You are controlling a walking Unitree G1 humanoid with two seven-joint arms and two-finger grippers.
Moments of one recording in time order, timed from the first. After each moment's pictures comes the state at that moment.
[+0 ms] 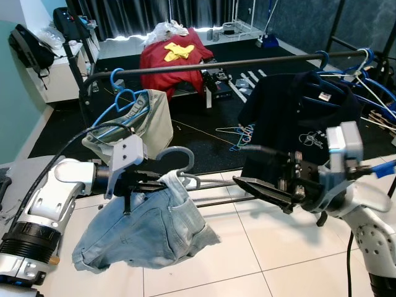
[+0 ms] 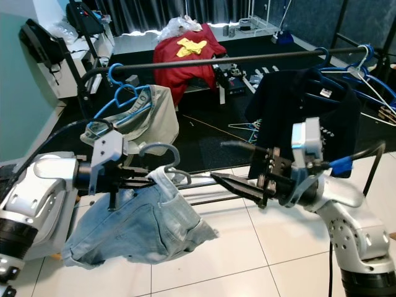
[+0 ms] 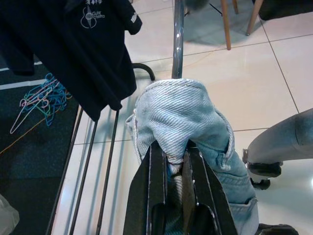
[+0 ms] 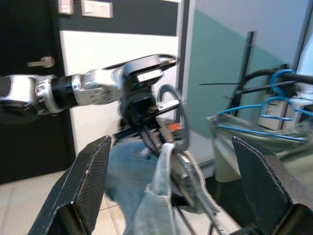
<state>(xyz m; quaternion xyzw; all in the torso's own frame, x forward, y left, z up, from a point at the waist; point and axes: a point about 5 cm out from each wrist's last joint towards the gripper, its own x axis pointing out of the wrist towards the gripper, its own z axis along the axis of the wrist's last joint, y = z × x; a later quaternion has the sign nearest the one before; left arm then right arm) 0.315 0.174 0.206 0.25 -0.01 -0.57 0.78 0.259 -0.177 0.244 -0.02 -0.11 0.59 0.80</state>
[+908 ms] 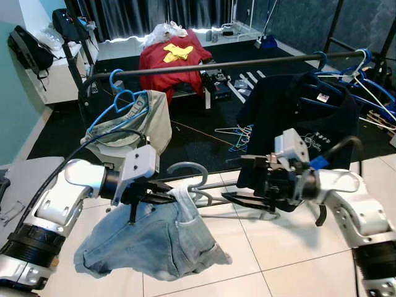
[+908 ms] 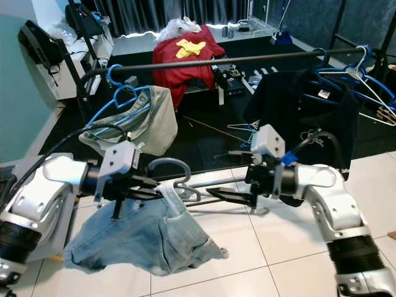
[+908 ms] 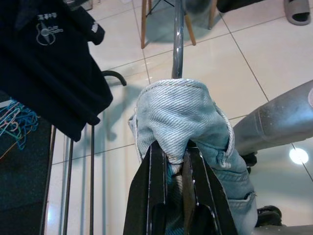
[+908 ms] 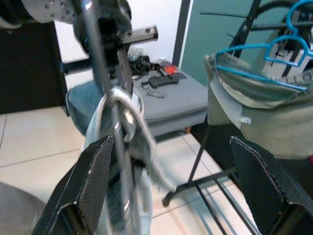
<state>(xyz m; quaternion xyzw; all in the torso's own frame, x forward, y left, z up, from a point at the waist) 0.301 0.150 0.207 0.27 -0.01 -0.63 0.73 0.303 -0.168 0.219 -0.12 -0.02 0.60 0.79</state>
